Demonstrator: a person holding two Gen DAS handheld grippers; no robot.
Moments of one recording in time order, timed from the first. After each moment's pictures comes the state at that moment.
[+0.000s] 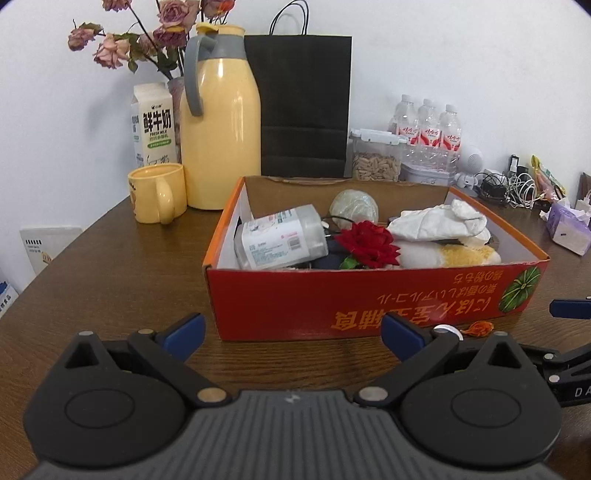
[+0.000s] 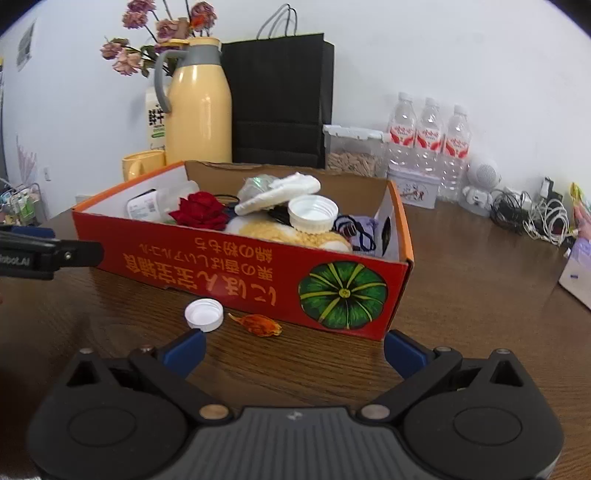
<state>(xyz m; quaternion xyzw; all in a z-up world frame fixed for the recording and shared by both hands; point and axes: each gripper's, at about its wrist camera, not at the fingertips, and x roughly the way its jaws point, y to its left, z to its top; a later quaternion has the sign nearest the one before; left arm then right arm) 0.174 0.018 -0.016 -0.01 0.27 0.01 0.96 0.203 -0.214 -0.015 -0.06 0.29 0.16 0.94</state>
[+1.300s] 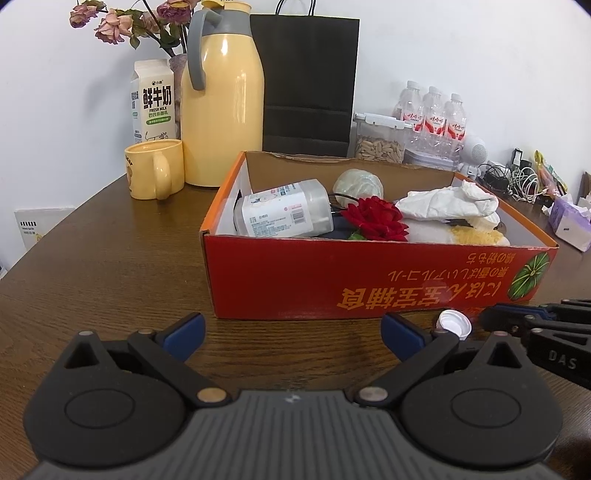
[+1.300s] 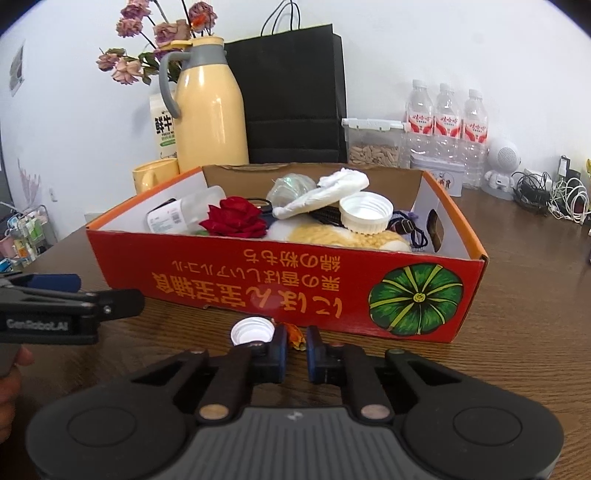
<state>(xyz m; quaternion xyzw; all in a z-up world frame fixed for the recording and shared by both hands) 0.179 0.022 -0.034 -0.03 0.29 0.01 0.96 0.210 -0.177 -0.020 -0.02 0.29 0.17 0.94</state>
